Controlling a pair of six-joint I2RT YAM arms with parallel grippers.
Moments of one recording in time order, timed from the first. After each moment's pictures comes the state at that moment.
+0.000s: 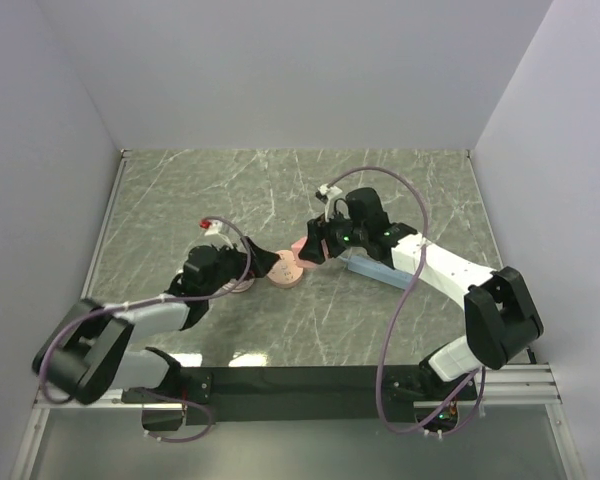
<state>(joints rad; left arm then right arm) -0.50 1.33 0.32 0.74 0.19 -0.72 0.55 1.48 0.96 -0.10 -0.51 0.14</state>
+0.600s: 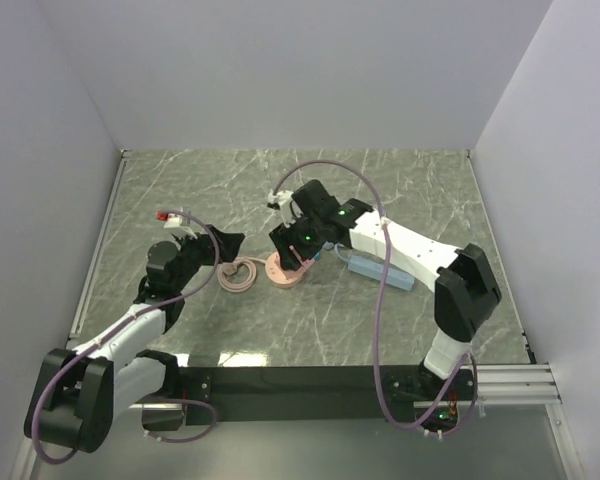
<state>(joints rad) -0.23 1.04 0.31 0.62 0.23 -0.54 0.76 1.71 1.39 -0.61 -0.27 0.01</state>
